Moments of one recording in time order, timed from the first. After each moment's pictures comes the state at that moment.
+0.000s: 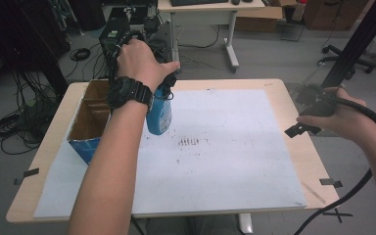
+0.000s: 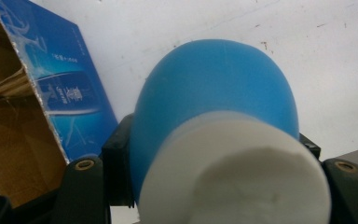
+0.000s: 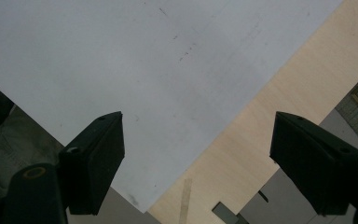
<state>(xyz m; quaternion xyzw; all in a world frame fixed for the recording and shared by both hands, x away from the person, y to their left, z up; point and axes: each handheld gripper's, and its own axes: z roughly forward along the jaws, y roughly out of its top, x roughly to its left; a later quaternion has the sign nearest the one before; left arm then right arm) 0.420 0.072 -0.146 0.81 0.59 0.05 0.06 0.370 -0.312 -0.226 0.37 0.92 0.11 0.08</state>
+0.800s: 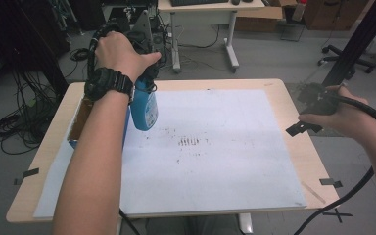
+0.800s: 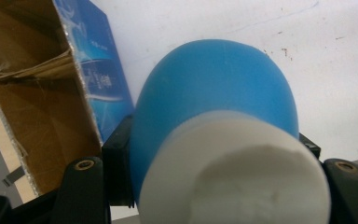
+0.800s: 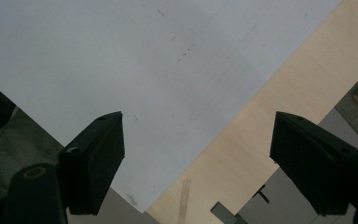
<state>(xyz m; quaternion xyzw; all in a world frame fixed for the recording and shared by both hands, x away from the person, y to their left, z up) 0.425 0.115 -0.132 0.78 0.62 0.05 0.06 0.373 -0.316 -0.224 0.38 0.92 0.12 0.08</state>
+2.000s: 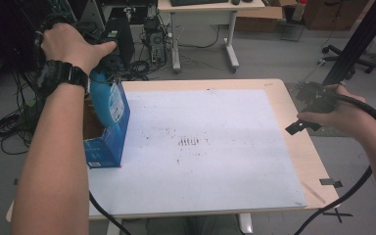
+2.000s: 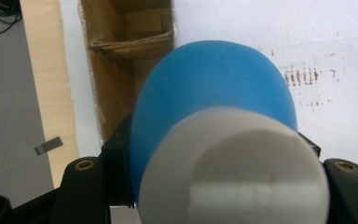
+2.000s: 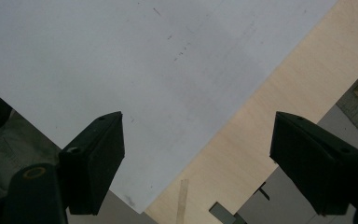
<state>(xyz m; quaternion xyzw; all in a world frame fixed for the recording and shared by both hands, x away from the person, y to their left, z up) 0.416 0.200 -0.113 0.72 0.69 0.07 0.06 0.380 -0.316 -0.227 0.38 0.92 0.11 0.07</state>
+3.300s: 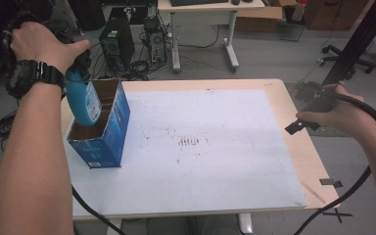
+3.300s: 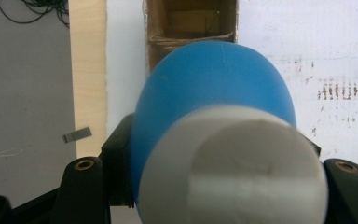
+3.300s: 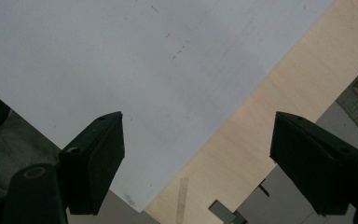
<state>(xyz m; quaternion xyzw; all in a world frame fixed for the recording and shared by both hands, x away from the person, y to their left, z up) 0.412 0.244 -0.111 0.69 0.72 0.10 0.05 0.382 -0.315 -0.228 0.38 0.91 0.10 0.07</state>
